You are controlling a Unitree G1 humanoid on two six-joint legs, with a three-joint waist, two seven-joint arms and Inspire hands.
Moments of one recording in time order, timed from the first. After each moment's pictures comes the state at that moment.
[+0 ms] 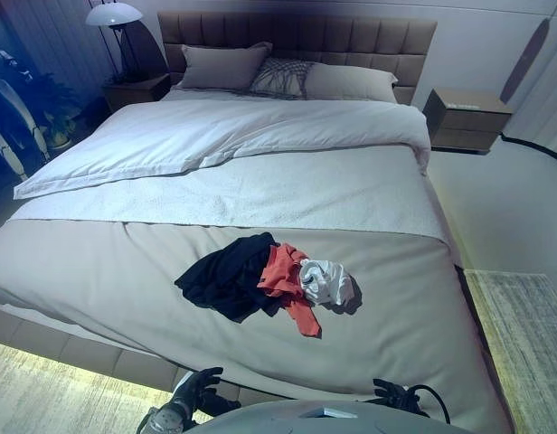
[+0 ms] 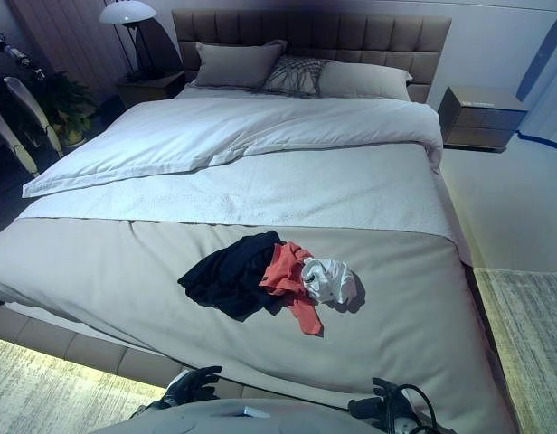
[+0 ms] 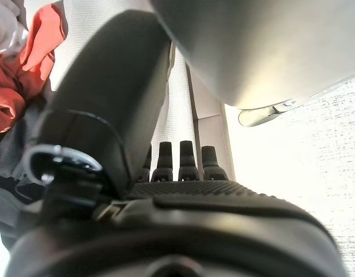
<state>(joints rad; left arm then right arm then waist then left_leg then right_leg) 0.06 0.24 -0.31 1.18 -0.04 -0.18 -0.03 0.06 -0.21 0.21 1.25 0.16 -0.09 -0.13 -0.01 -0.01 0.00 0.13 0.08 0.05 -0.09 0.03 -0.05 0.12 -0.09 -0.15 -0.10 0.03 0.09</state>
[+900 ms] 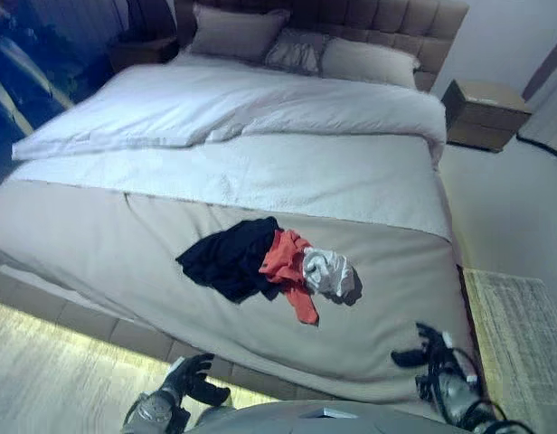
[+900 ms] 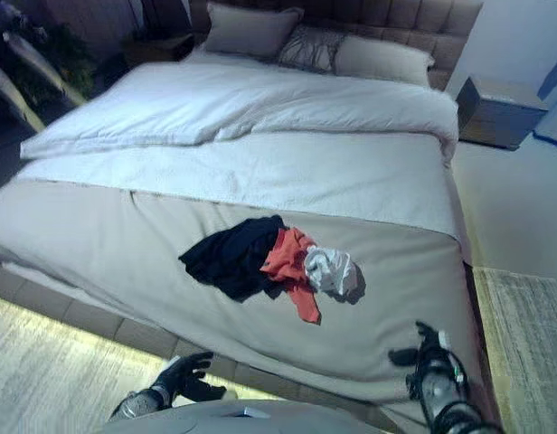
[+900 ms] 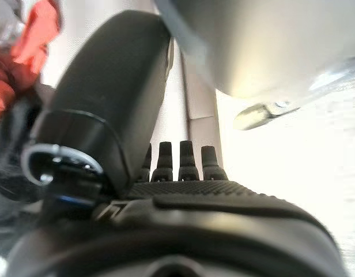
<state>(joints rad) -0.02 0.35 -0.31 1.15 -0.05 -0.20 -0.05 -0.13 -0.45 0.20 1.09 0.10 -0.13 -0.28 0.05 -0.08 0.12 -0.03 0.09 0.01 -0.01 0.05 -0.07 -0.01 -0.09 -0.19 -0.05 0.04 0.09</state>
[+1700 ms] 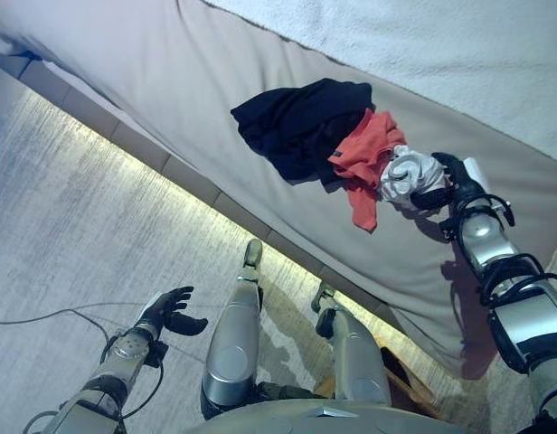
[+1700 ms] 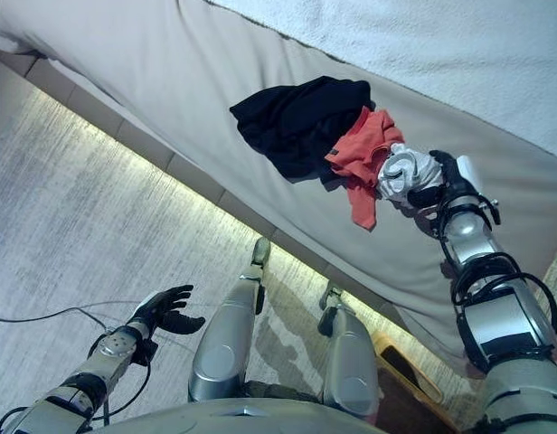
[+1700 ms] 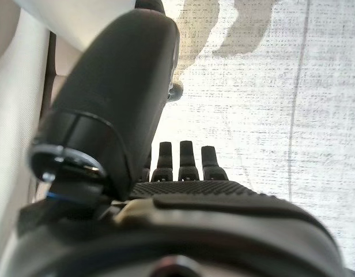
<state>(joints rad) -0.13 0.49 -0.31 1.03 -0.16 -0.18 -0.08 -0.77 -0.71 0.37 1.14 0.00 -0.13 -0.19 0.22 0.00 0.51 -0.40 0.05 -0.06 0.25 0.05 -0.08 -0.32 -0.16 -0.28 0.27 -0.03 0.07</state>
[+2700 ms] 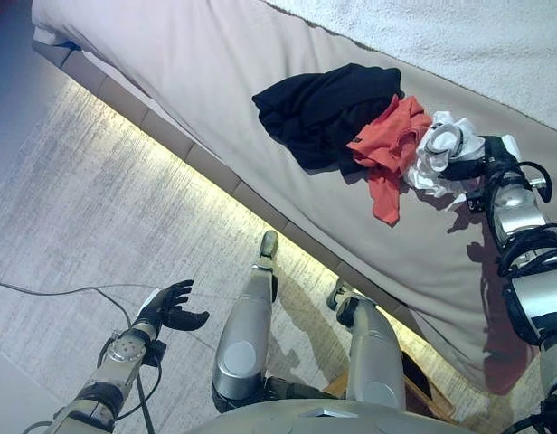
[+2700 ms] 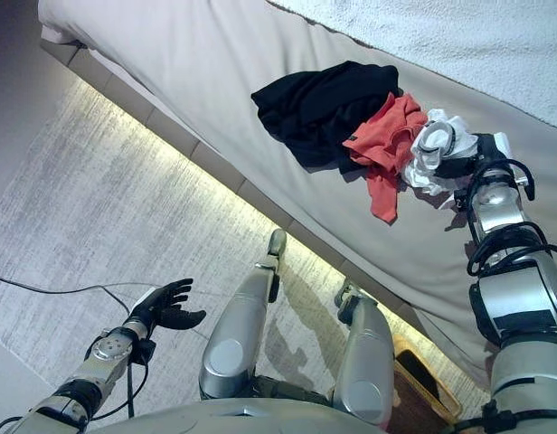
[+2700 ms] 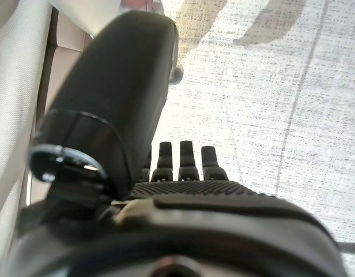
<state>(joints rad) -0.08 0.49 -0.27 0.97 -0.20 -0.22 -0.08 -0.88 -0.77 0.29 1.21 0.25 -0.05 -0.14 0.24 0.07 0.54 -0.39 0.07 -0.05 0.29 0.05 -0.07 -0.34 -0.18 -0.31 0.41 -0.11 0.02</state>
